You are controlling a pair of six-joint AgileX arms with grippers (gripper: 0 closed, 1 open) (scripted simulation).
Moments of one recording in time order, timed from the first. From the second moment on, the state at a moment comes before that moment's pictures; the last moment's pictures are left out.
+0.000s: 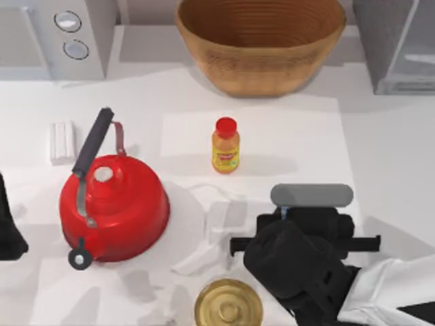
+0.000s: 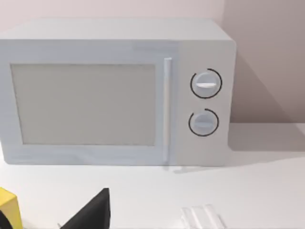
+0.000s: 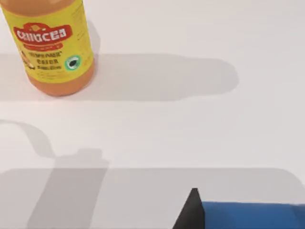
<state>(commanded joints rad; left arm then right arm) 0.00 0.00 0.00 0.00 0.00 0.00 1.01 1.78 0.62 0.34 0.85 0.68</state>
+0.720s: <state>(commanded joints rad) 0.00 0.00 0.00 0.00 0.00 0.00 1.01 1.77 0.62 0.34 0.85 0.68</state>
